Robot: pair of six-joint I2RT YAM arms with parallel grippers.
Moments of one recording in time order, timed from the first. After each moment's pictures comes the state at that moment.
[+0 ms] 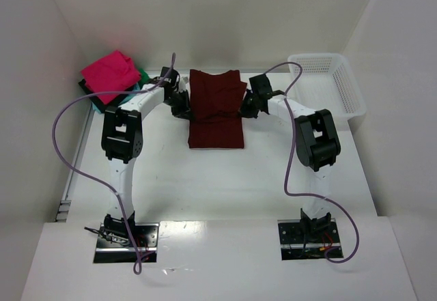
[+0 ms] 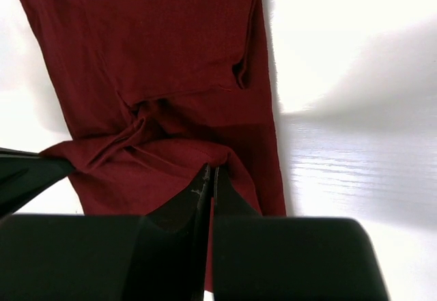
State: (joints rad) left arm -0.20 2.25 1.84 -0.71 0.43 -0.36; right arm 0.32 2.06 1.51 -0.32 -0.14 0.73
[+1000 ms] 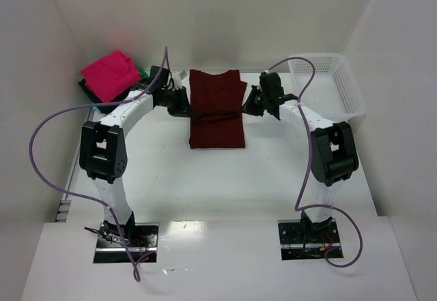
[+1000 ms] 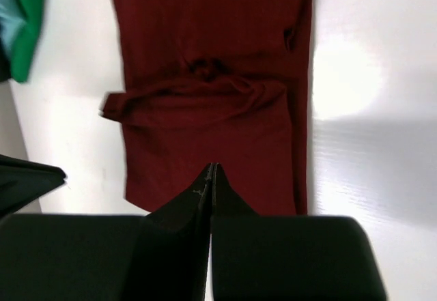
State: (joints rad) left arm -0.20 1.90 1.56 -0.58 0.51 -0.32; right arm 0.31 1.81 1.35 -0.23 -0.20 0.68
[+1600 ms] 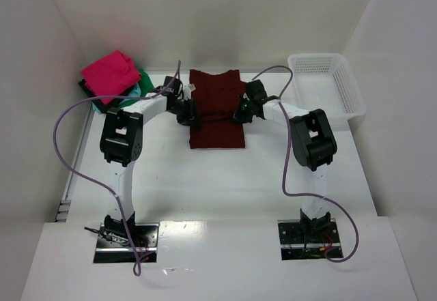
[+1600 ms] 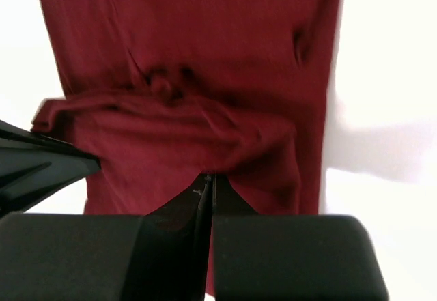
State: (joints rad) left arm -0.23 2.19 1.63 -0.53 0.56 -0.35; right arm 0.36 2.07 1.44 -0.24 -0.23 0.66
